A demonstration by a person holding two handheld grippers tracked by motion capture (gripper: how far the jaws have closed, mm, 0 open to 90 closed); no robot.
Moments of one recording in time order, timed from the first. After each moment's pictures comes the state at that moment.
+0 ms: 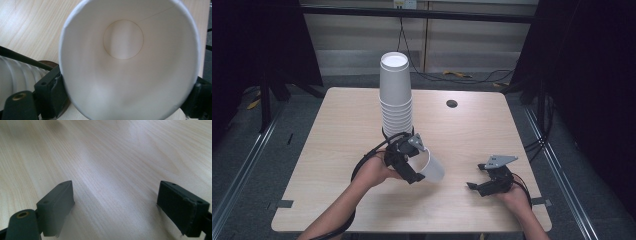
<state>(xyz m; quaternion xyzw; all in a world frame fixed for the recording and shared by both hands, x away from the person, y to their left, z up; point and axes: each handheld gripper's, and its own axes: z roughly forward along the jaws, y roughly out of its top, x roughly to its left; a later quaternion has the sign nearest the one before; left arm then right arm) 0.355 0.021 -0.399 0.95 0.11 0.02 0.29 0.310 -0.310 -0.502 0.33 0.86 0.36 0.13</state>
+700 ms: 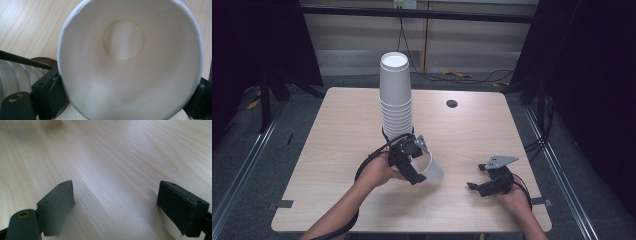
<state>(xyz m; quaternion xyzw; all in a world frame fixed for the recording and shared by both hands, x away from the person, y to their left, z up) 0.356 0.013 -0.403 0.96 0.12 0.02 0.26 0.308 -0.310 -0.502 0.33 0.86 0.36 0.14</state>
